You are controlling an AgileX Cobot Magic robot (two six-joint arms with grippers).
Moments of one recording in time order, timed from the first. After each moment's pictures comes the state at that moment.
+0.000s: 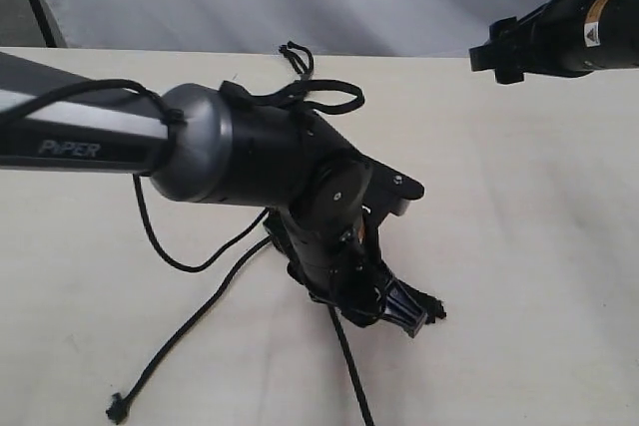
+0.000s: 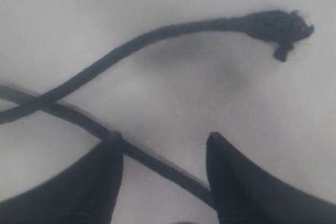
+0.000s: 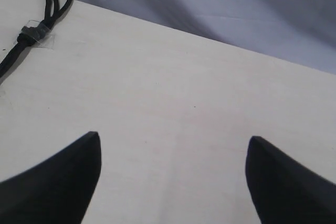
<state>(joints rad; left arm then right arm) -0.82 2.00 -1.30 -0.01 0.68 -0.23 0.10 1.54 -0.99 -0.61 0.20 0.48</state>
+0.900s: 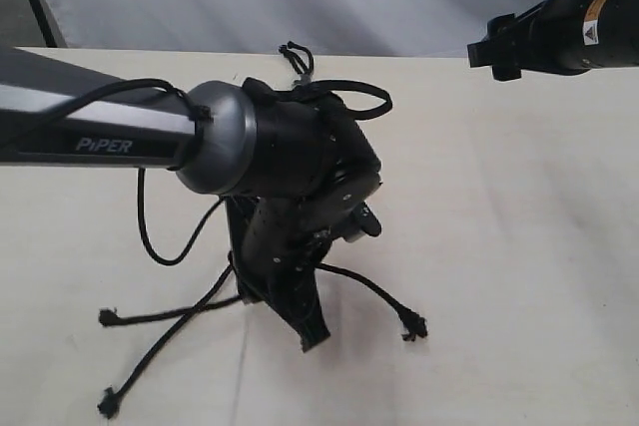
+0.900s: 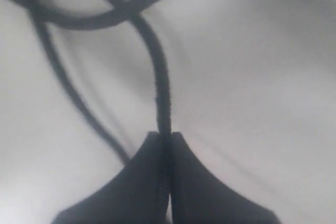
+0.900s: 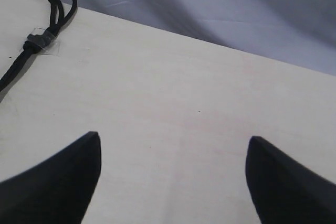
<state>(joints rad) -0.83 2.04 -1.37 0.28 1.12 -0.12 0.10 1.54 -0.99 -0.61 0.18 0.49</state>
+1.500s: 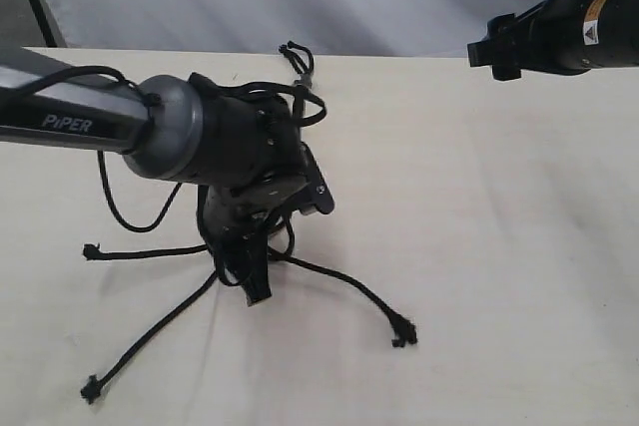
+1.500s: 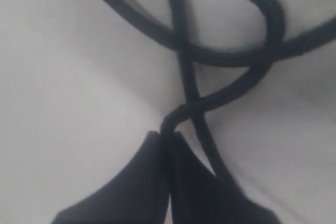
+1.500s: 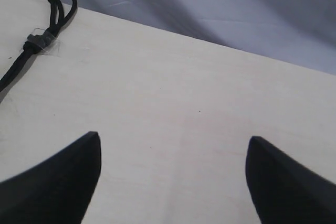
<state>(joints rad) -0.70 2.03 -1.26 0.54 0.90 -0.08 0.10 1.54 -0.99 -0.61 0.18 0.50</state>
